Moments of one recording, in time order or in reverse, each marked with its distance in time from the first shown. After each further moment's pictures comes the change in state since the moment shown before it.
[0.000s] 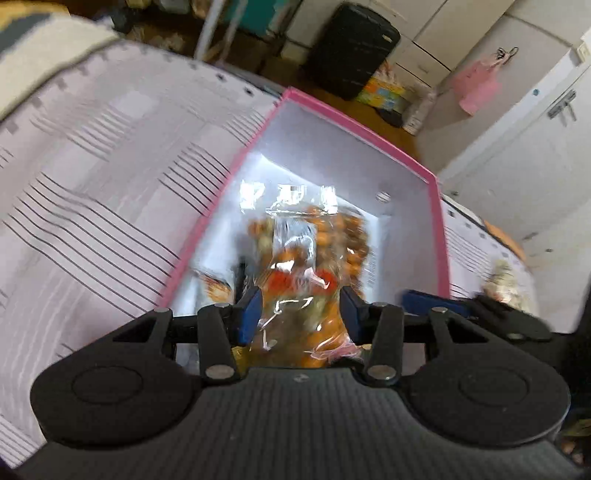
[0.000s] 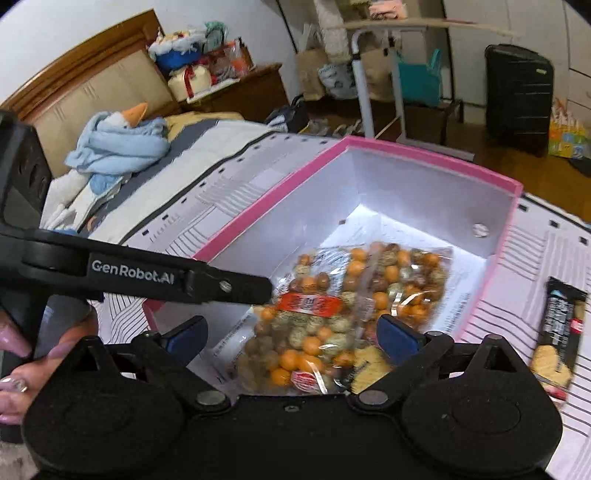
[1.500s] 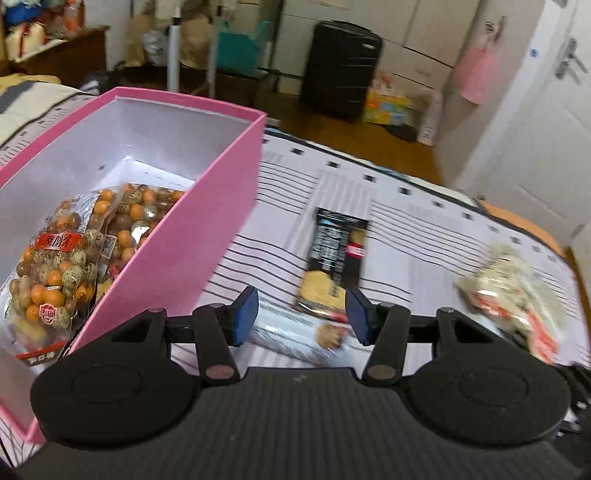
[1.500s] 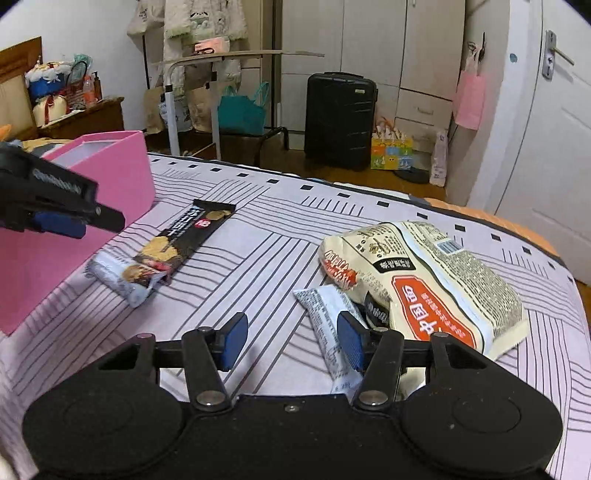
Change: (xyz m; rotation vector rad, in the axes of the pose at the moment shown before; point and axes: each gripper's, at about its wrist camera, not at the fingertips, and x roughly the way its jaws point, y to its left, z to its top) left arm 0.113 -0.238 -0.086 0.099 -0.157 0.216; right arm -0.098 -0.228 -0.133 0.022 -0.152 -0.500
